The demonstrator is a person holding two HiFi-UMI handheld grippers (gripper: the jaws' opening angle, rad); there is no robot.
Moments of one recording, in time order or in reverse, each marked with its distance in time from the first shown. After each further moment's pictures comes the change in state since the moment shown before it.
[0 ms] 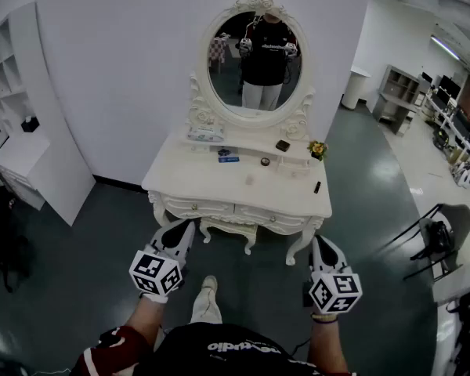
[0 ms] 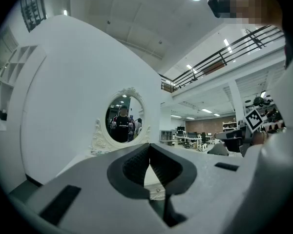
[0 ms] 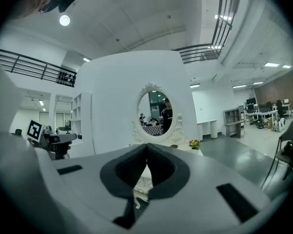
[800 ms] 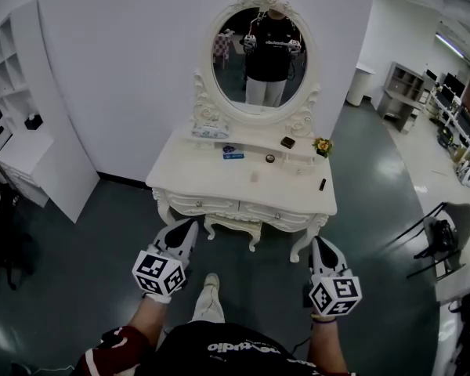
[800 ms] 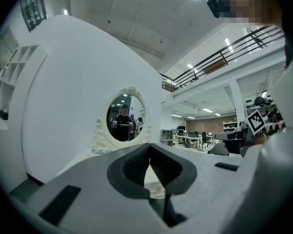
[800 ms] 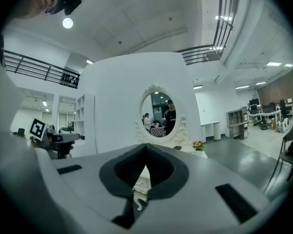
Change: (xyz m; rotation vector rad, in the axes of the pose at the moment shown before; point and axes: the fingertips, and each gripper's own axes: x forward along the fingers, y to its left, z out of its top) left arm -0.003 0.001 -0.005 -0.005 0.010 0.003; right arm -0.001 0.013 -0.007 -0.007 -0.024 0.033
